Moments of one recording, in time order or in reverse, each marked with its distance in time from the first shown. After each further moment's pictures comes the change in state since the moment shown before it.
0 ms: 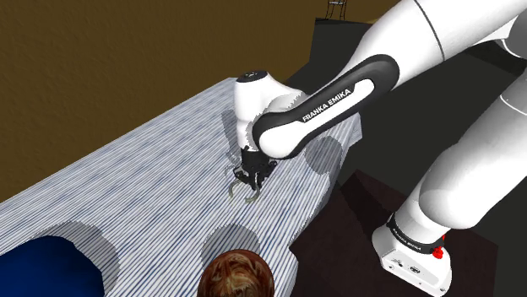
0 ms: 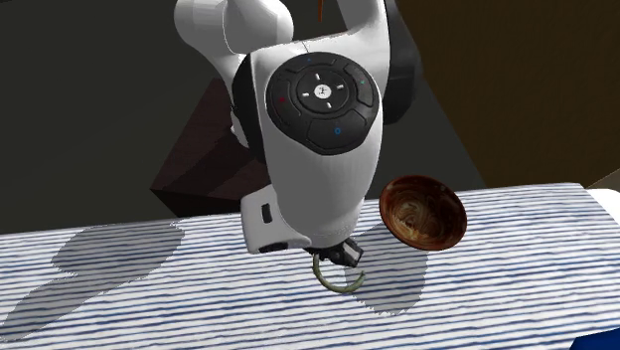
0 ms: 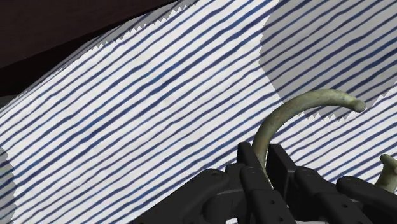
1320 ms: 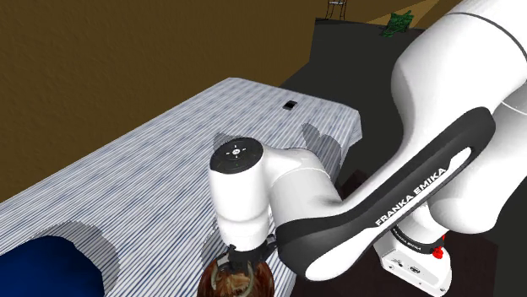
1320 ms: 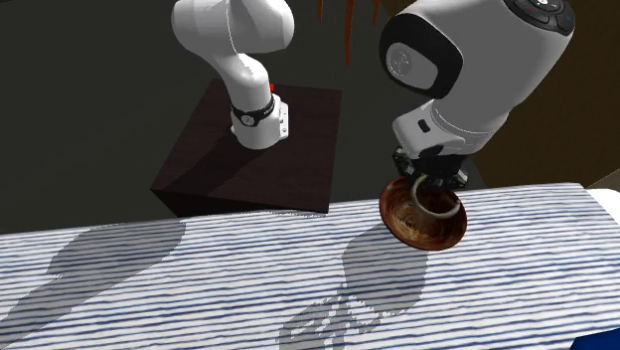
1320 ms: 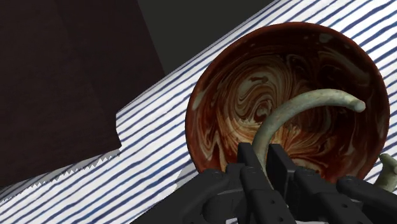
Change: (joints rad) arm 0.214 0.027 0.283 0.016 0.014 0.036 0.485
